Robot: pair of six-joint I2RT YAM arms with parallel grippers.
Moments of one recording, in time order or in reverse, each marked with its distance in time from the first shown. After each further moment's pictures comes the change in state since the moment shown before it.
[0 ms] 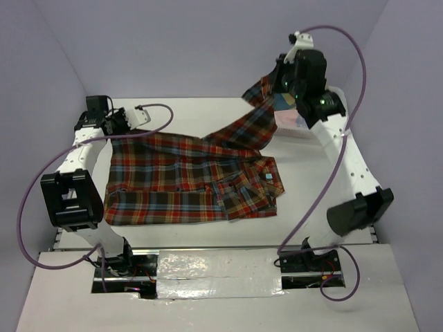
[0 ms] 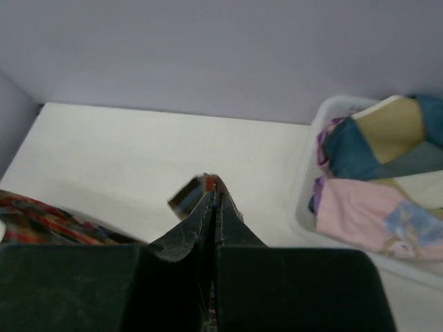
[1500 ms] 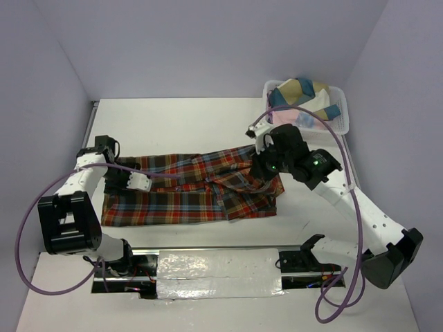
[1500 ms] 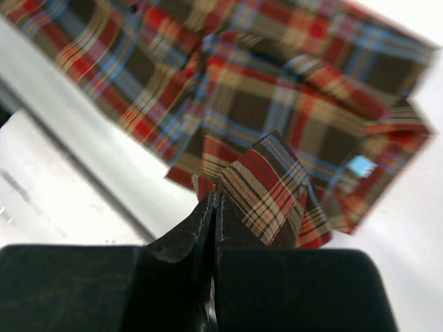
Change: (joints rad) left arm 0.011 -0.201 -0.356 -0.468 -0.085 0.638; right arm 0.293 -0.403 -0.551 -0.337 -0.198 -0.222
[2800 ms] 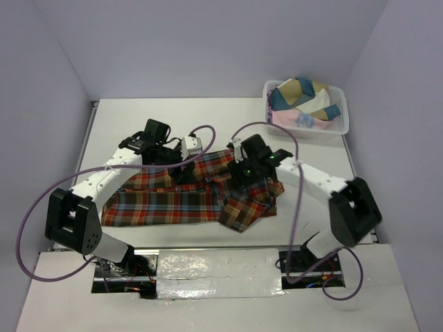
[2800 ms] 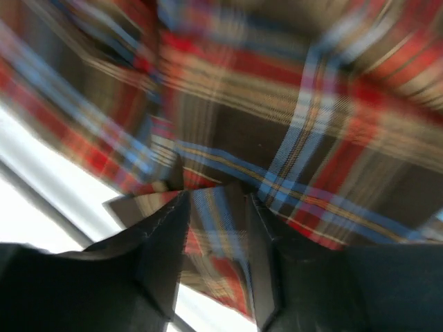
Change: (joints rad) left arm -0.521 0.024 0.164 0.286 0.549 -1.209; right arm 0.021 0.327 -0.203 0.333 -0.061 0.114
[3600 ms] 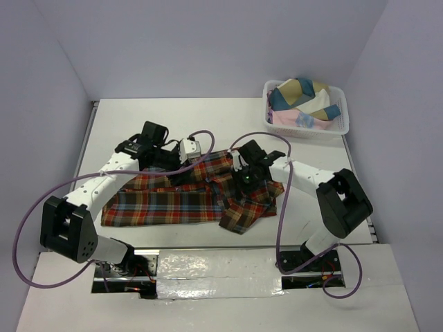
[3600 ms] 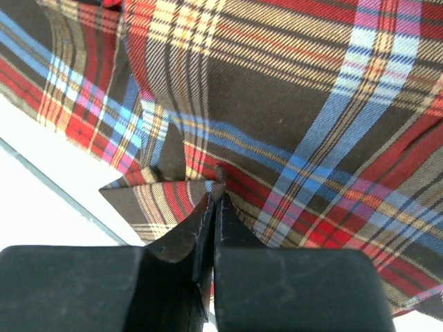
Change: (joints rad) left arm -0.004 -0.063 -0.033 0.007 -0.035 0.034; right arm 0.002 0.155 -0.015 -0.068 -0.083 0.019
